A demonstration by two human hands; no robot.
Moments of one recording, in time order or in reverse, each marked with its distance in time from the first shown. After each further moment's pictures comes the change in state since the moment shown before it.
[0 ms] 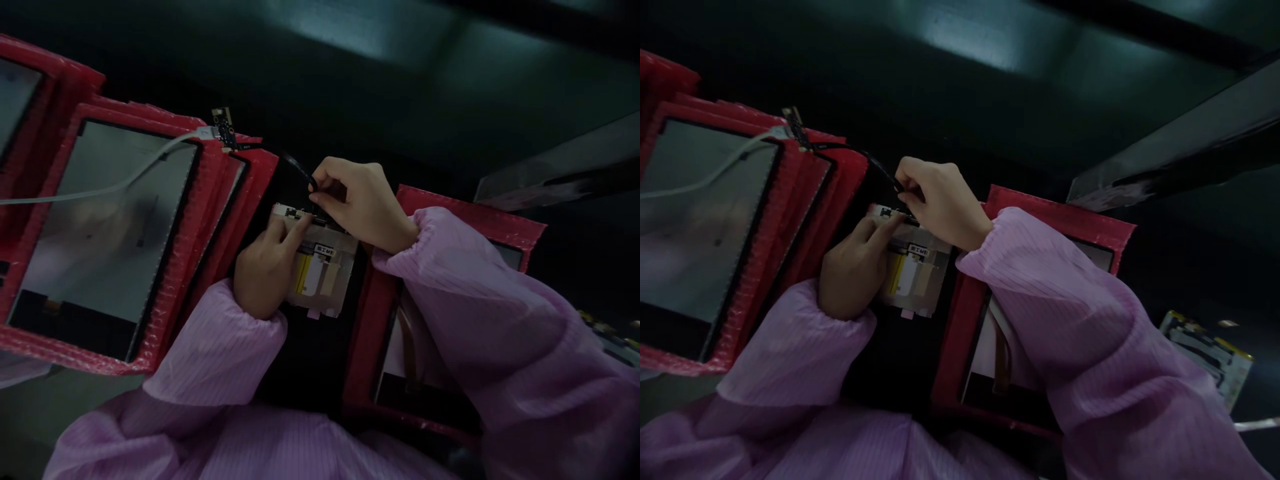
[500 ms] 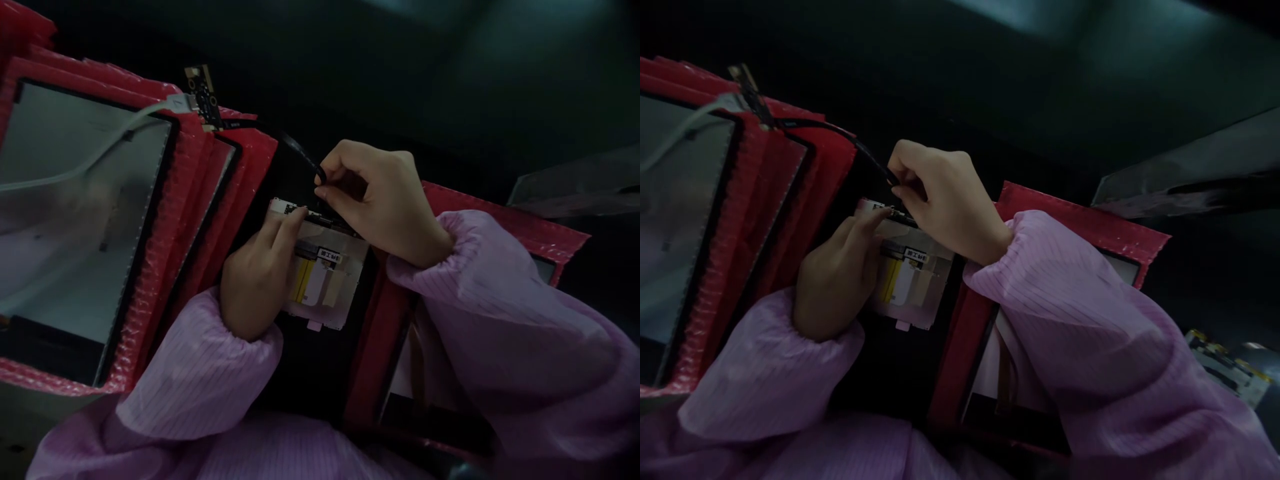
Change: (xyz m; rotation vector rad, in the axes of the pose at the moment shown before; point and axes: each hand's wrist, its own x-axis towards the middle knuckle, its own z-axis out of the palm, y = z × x) left_hand 0.000 -0.001 -0.002 -0.096 0.053 -0.001; right_hand 0.000 -0.004 -0.004 -0.051 0.009 -0.015
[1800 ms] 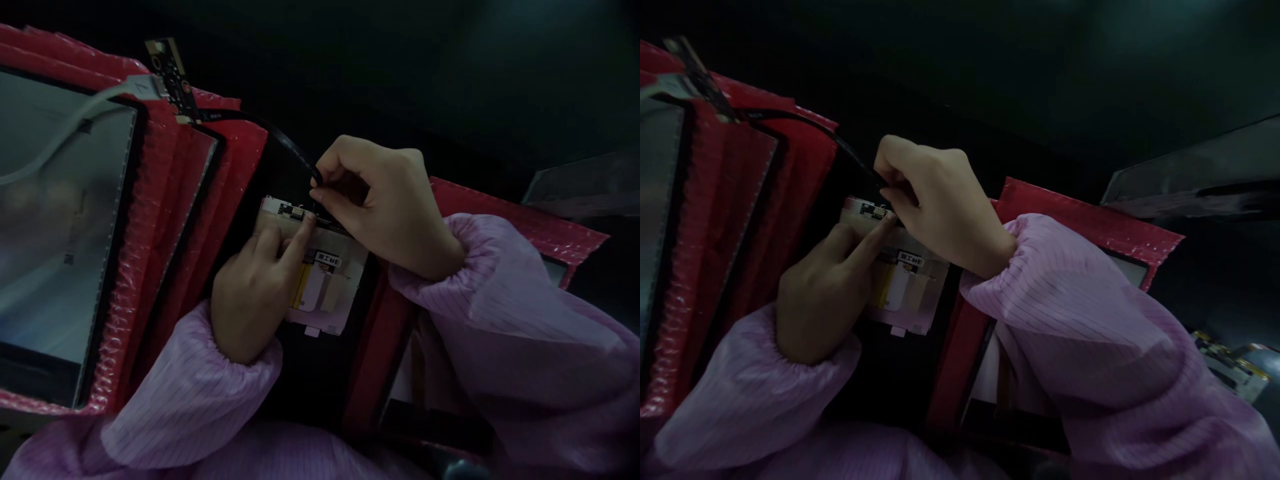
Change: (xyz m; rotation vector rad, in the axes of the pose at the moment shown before) left_hand -0.005 0.001 0.003 0.189 0.067 0.112; right_hand -0.002 0.003 0.000 -0.009 0.000 -0.046
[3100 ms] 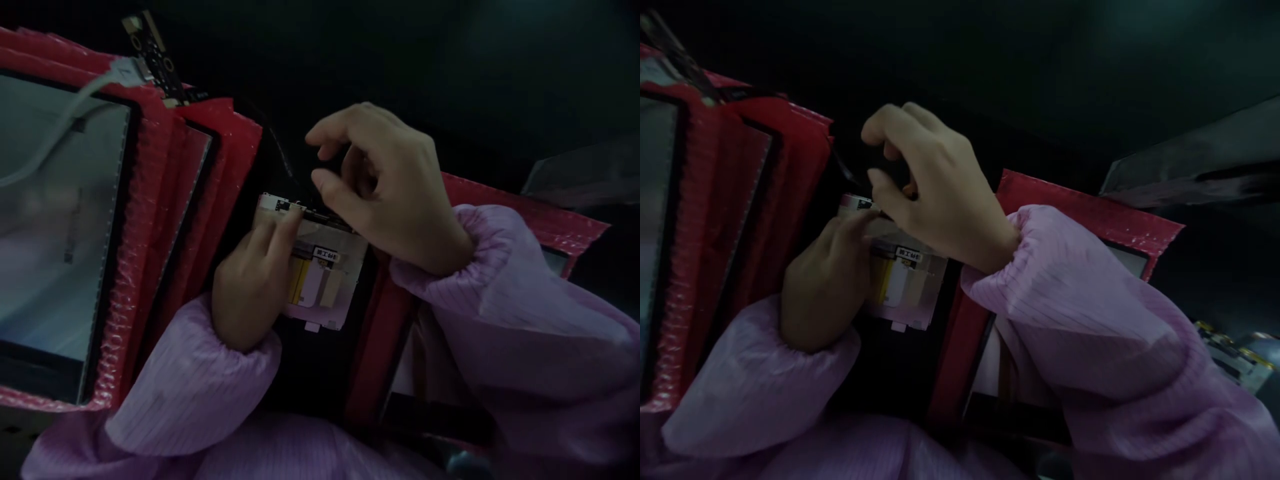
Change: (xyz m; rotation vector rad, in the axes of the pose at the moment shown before) left_hand 0.002 0.002 -0.001 -0.122 -0.073 -0.123; right_hand -0.001 -0.003 -0.003 -0.043 0.085 -0.023
